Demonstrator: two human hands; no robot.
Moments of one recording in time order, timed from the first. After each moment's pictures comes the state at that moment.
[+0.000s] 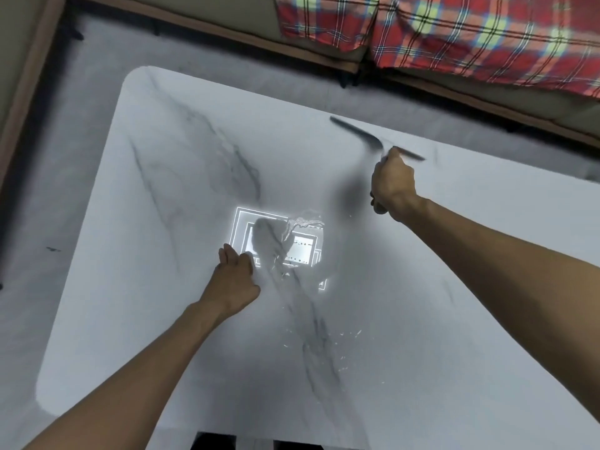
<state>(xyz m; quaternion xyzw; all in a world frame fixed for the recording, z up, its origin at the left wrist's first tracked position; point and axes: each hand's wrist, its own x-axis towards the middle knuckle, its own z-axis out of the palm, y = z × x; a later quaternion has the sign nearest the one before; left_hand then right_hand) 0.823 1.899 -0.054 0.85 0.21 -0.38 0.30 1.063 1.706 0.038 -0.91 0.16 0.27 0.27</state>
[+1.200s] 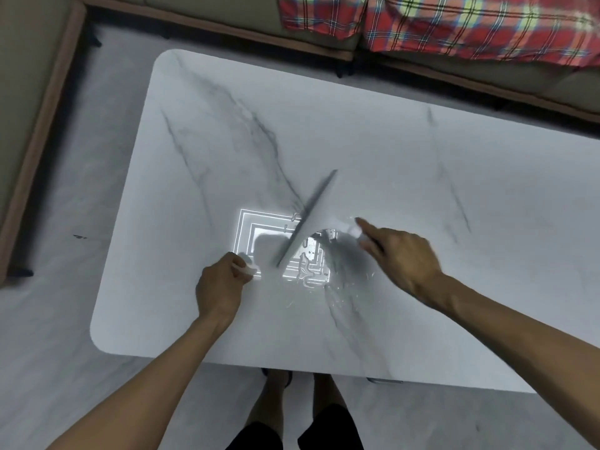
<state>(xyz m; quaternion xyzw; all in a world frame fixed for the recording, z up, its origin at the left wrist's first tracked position) 0.678 1.906 -0.005 0.83 0.37 -0.14 0.39 0.826 1.624 0.064 -0.95 -0.23 0.22 0.04</state>
